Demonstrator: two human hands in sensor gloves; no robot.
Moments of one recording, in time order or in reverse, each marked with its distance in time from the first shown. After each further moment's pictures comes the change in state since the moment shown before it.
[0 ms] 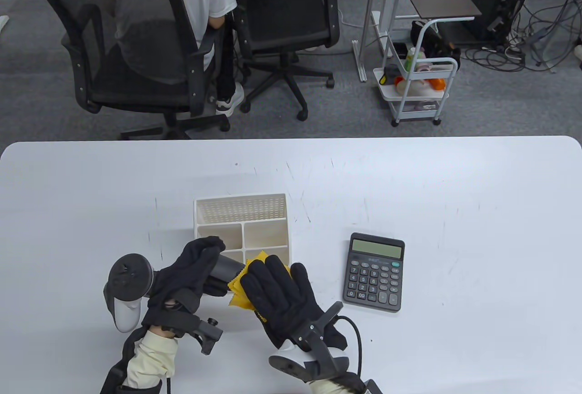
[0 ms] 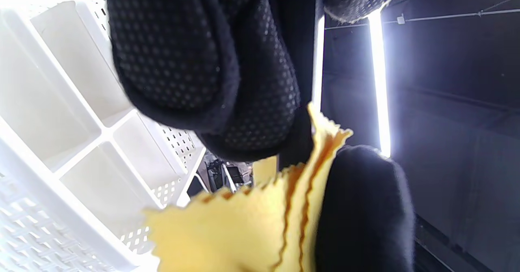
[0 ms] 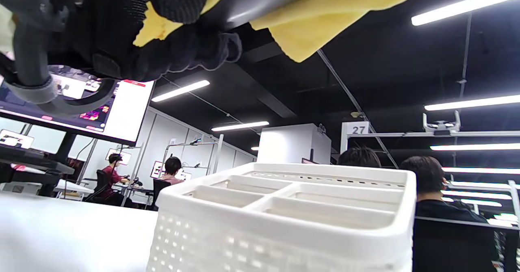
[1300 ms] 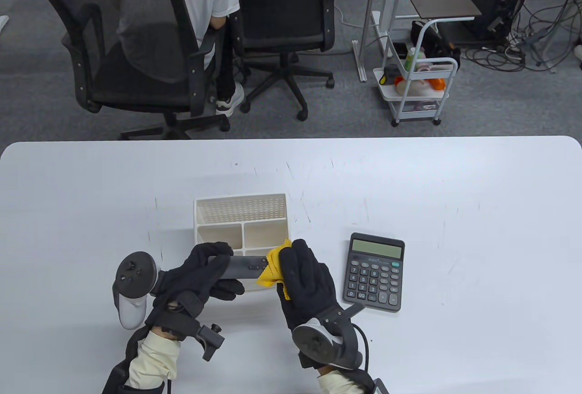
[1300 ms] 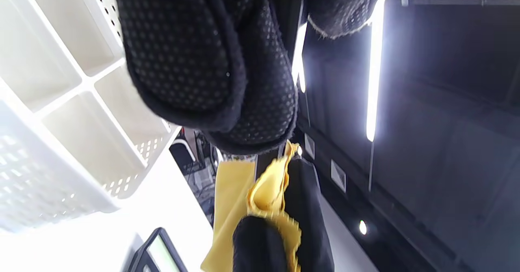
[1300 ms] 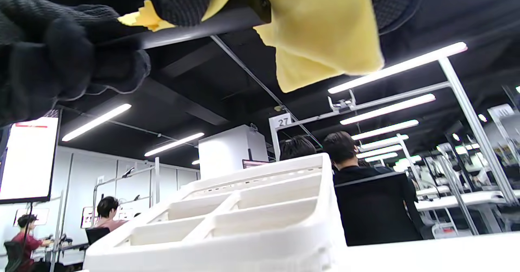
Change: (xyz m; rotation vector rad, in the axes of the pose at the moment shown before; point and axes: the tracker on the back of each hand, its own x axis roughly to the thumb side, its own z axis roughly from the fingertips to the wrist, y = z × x) left_hand 0.004 -0.015 -0.004 -0.174 -0.026 0.052; right_hand -0.036 -0.007 0.006 -0.060 0.352 -0.139
